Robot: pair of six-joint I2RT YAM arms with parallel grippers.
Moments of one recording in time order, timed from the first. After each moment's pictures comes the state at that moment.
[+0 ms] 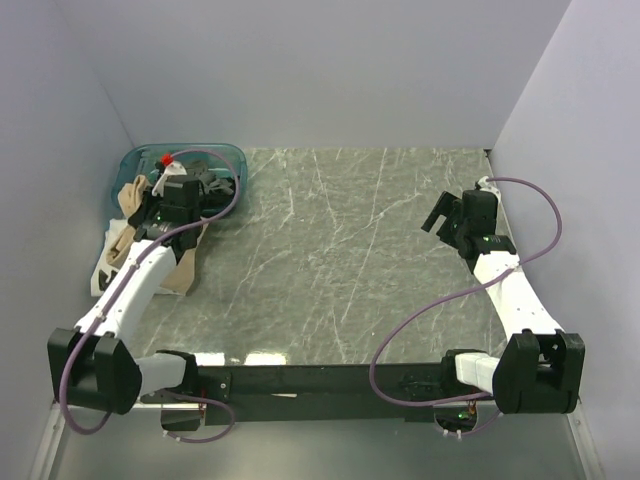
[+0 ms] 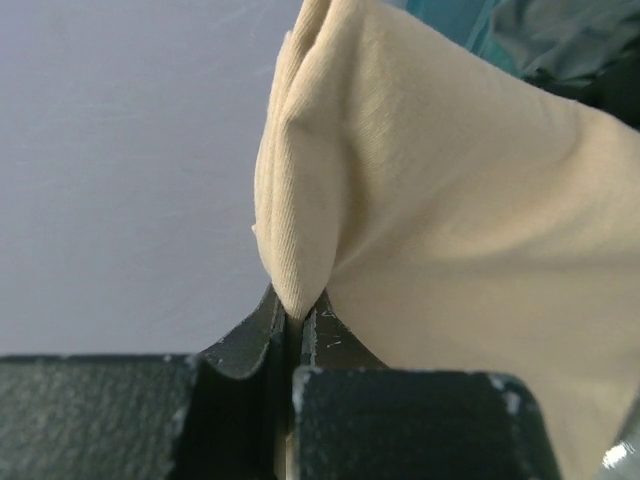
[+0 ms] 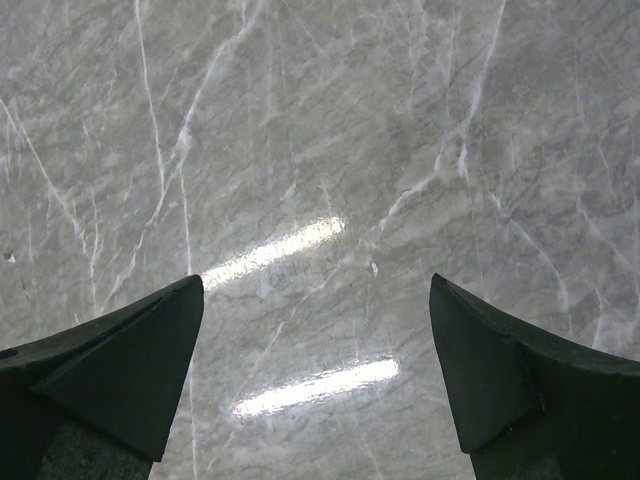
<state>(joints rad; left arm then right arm) -0.18 1.21 1.02 -0.45 -1.02 0.21 -0.02 1.18 0.84 -0.35 0.09 0.47</state>
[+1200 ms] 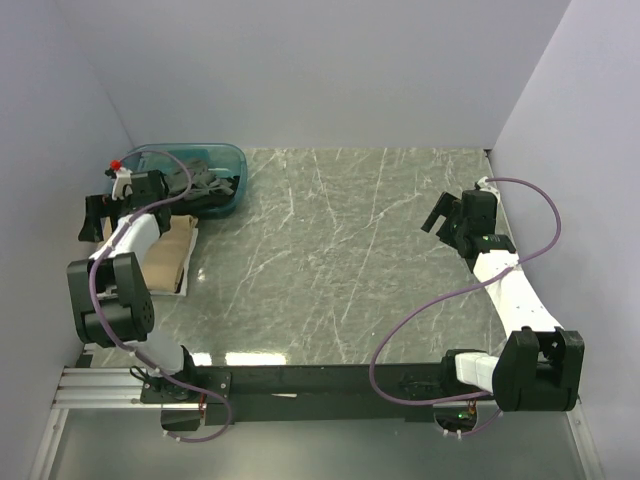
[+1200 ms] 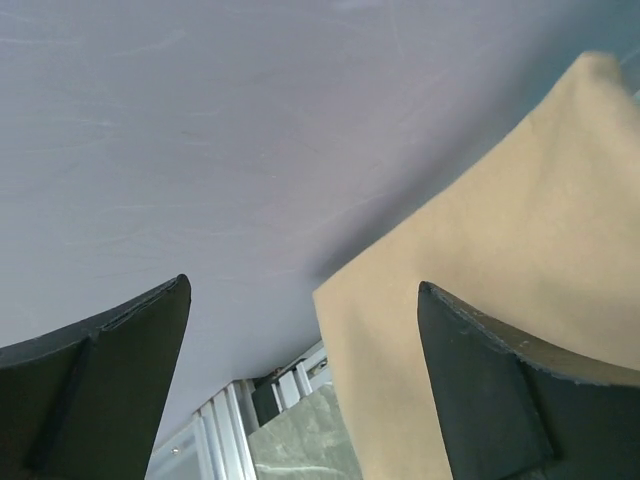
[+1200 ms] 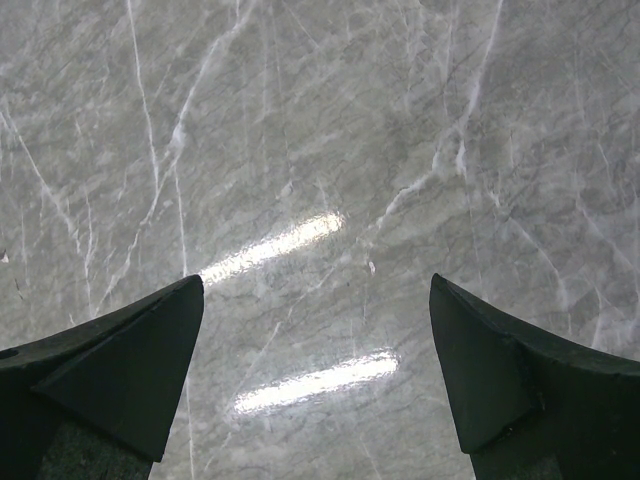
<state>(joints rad) 0.18 1.60 1.05 -0.16 -1.11 0.11 -0.02 1.19 0.84 -0.35 0.09 0.47</state>
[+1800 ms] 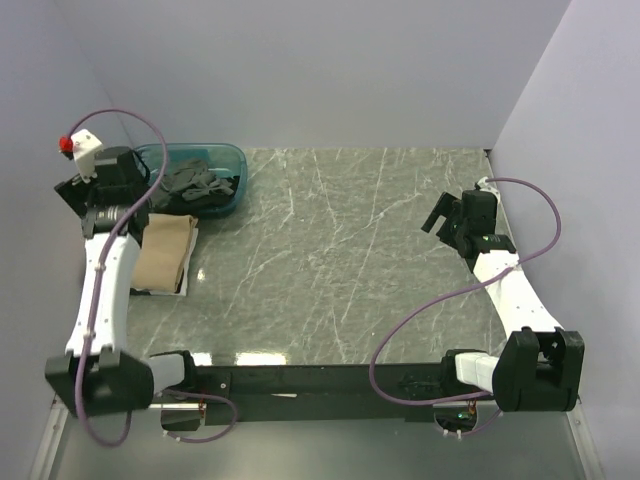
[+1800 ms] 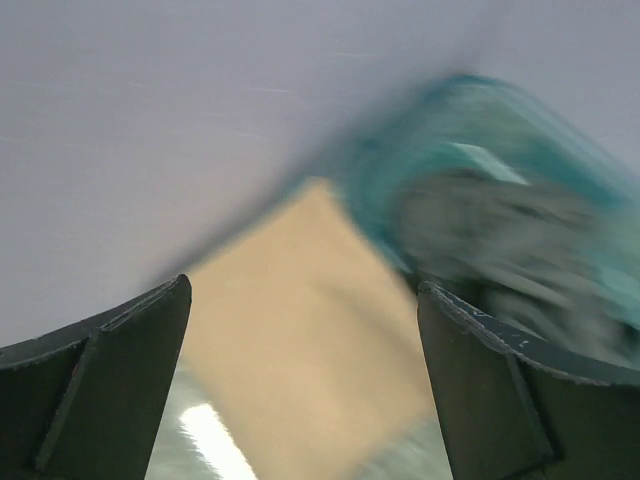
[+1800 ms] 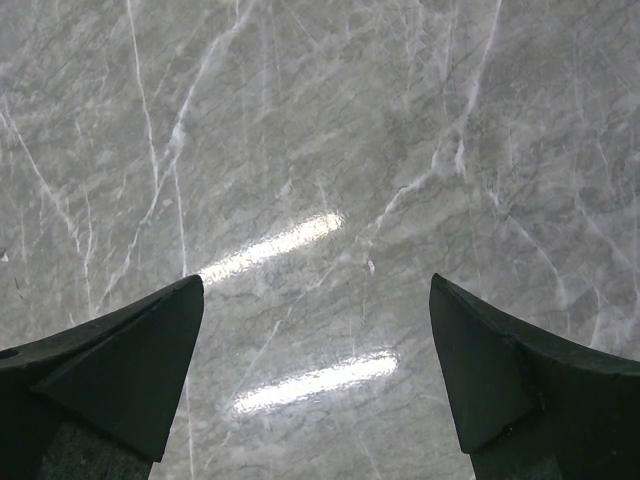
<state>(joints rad) 0.13 1.22 1.27 -0.49 -0.75 -0.29 -0.02 1.19 0.84 -0.35 0.09 0.47</state>
